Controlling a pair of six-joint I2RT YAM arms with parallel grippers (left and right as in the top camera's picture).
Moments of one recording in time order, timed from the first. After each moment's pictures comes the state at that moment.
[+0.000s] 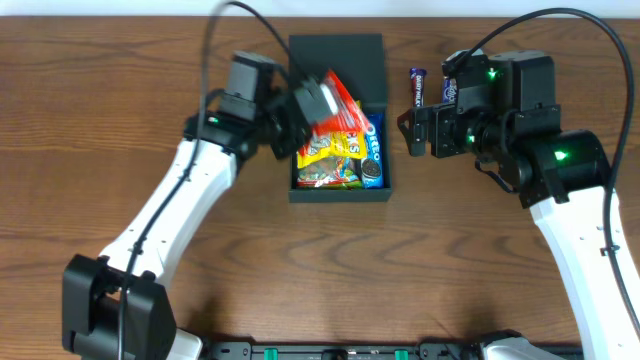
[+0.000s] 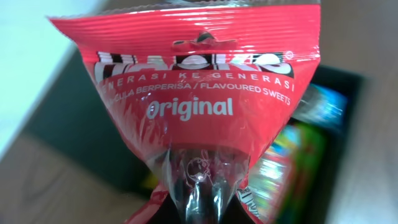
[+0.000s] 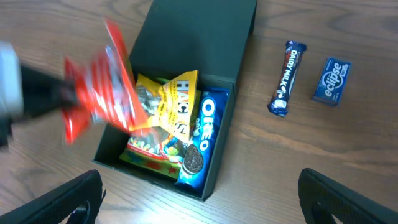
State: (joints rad) left arm -0.38 1.64 1.30 -0.56 0.42 0.77; right arm 0.23 1.36 1.44 -0.91 -0.21 0.11
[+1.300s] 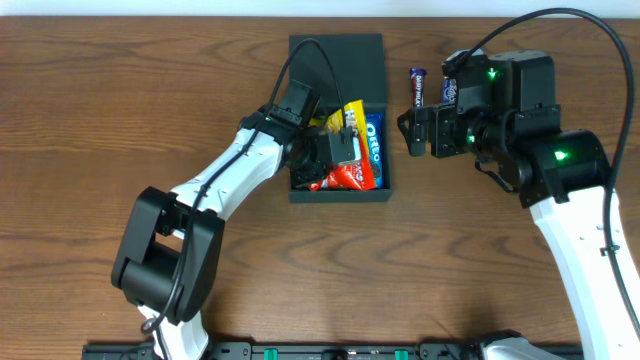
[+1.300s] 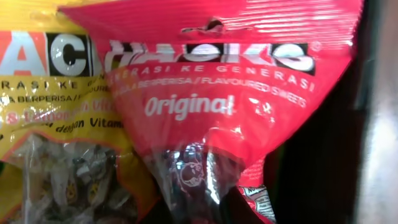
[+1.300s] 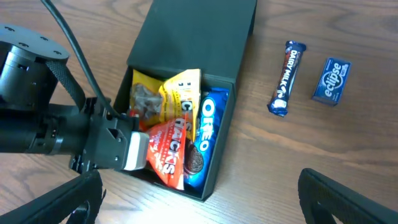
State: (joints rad) left arm -0.46 1.91 1.31 -0.61 0.34 0.94; right arm 0.23 1.36 1.44 -0.91 -0.21 0.11
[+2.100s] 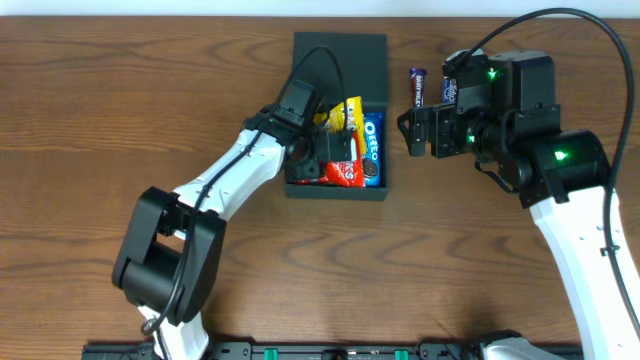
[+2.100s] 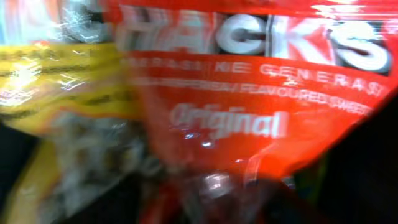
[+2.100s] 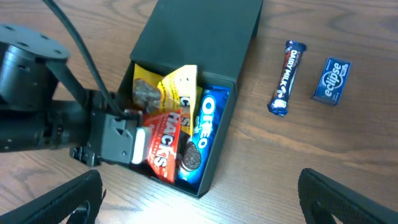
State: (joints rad) left arm -0.47 1.89 1.31 -0.56 0.17 1.00; right arm 0.23 1.36 1.44 -0.91 -0.21 0.11
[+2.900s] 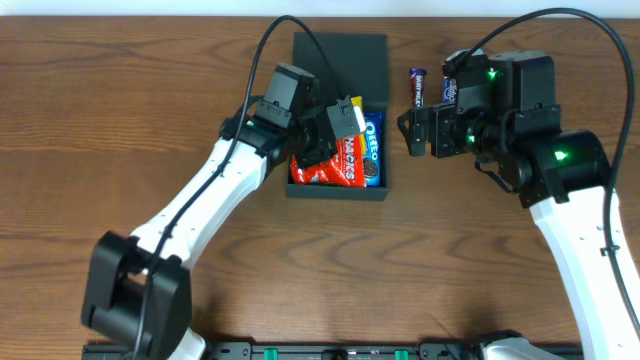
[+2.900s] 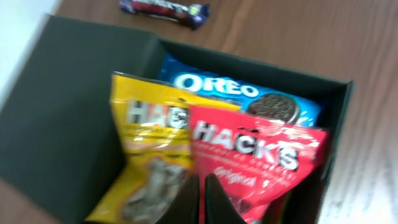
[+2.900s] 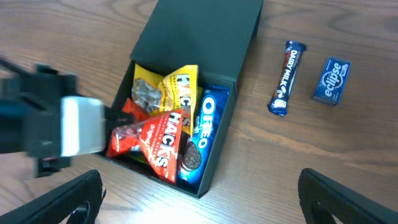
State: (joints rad) left arm -0.47 1.74 1.32 -0.51 0.37 0.73; right arm 0.23 1.36 1.44 -0.91 -0.21 0.11
